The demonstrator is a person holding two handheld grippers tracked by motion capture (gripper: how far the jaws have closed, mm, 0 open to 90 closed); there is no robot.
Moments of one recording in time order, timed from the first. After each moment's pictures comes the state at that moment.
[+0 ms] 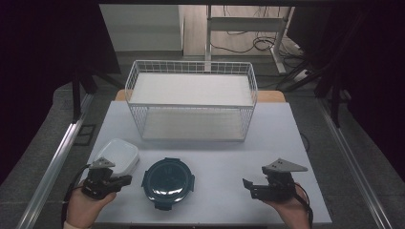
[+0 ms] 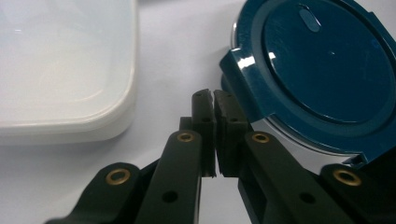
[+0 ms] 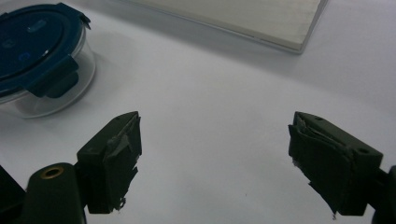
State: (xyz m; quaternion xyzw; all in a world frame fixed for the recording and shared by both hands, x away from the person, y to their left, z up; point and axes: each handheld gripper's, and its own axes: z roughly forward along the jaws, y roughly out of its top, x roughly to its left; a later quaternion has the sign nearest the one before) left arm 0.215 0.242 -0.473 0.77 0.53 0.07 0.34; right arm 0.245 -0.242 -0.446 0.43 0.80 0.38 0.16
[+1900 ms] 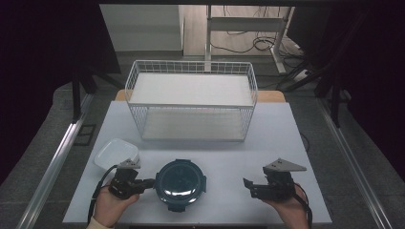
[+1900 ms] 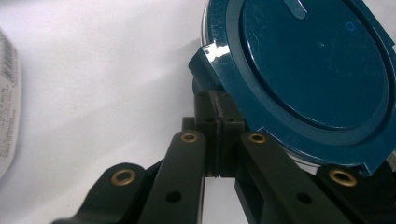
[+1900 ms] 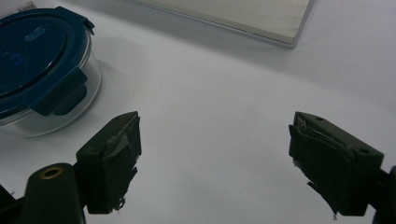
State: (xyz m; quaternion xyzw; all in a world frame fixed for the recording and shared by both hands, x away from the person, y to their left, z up) left arm 0.228 0.189 -0.489 0.79 0.50 0.02 0.36; right arm 0.246 -0.242 -0.448 0.44 0.80 0.37 0.17
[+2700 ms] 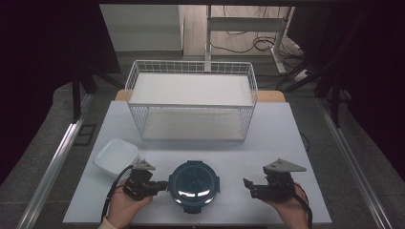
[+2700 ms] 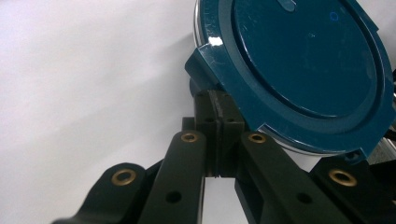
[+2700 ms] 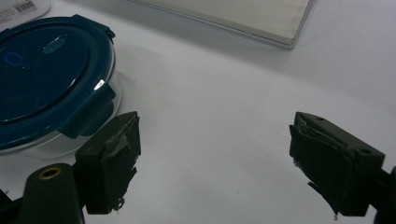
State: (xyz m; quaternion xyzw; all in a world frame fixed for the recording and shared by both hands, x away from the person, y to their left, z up) left arm 0.231 0.151 -0.487 0.80 0.48 0.00 0.36; right arm 0.247 -0.242 -0.450 0.43 0.80 0.37 0.17
